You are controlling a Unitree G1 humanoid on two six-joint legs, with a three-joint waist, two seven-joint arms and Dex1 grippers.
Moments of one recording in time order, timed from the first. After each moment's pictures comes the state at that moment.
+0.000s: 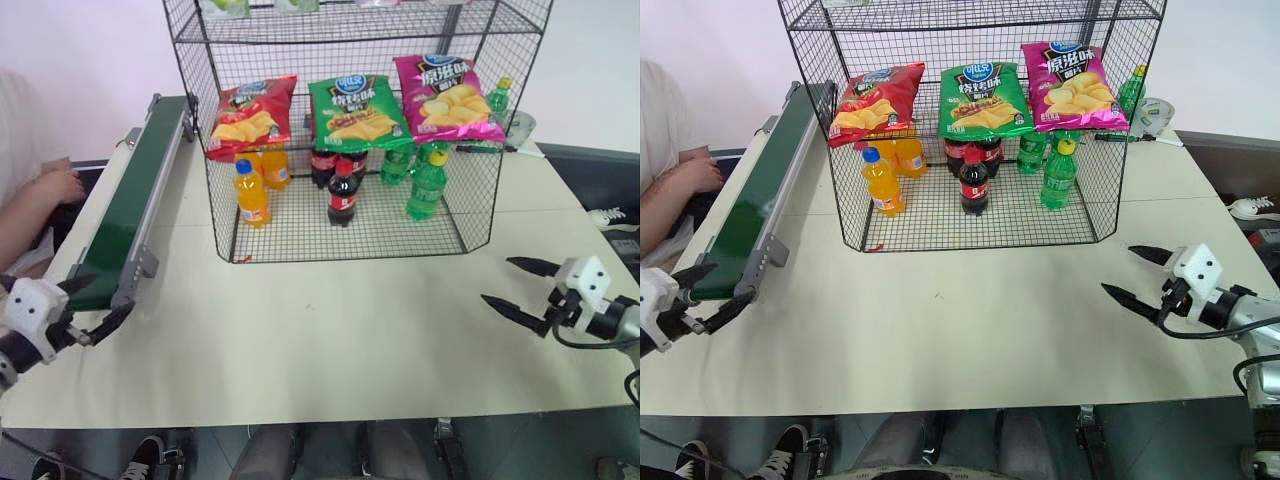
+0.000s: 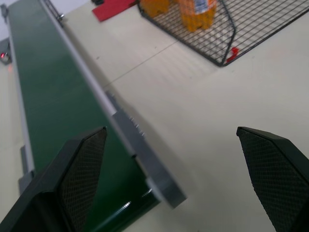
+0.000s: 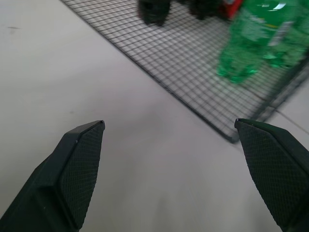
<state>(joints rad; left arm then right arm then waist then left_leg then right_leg) 0.13 0.82 0.51 0.30 -0.38 -0.14 -0.96 -0.03 -0.86 -0.34 0.26 0.36 -0.12 1.11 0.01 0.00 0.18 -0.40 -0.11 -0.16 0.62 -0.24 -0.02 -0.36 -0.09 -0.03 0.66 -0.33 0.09</state>
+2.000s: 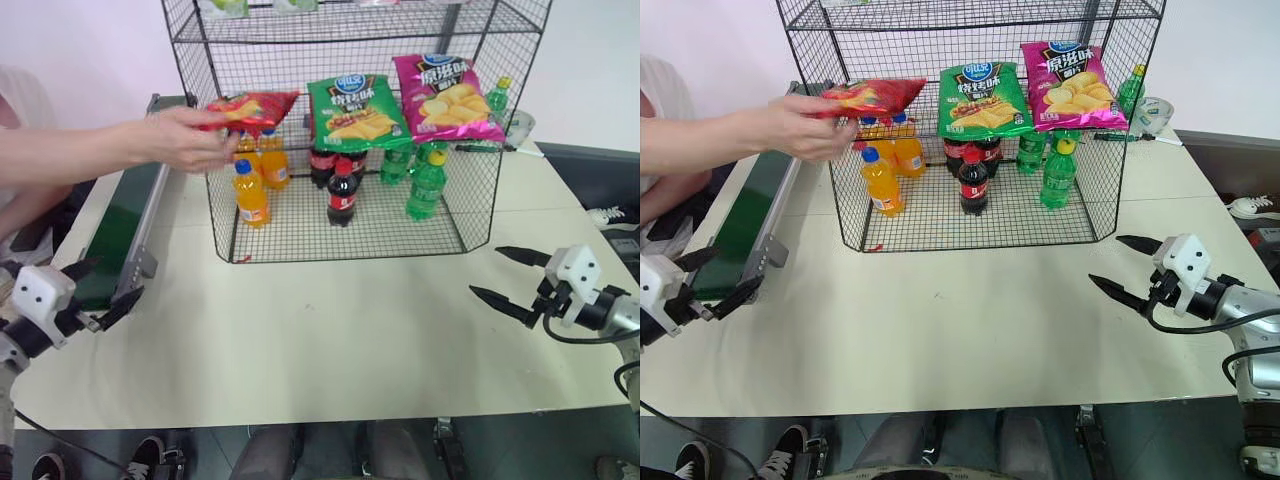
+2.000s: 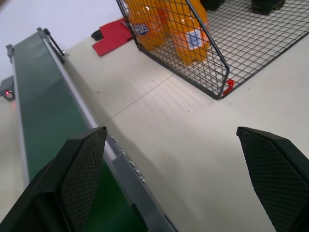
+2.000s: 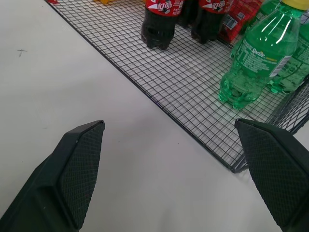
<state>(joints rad) 0.08 0.78 0.50 0.23 -0.38 -0.17 -0.96 -0.06 -0.82 -0.32 0.16 0.37 -0.07 1.09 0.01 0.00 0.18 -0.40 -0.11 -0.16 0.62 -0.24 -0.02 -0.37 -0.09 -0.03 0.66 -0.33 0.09</state>
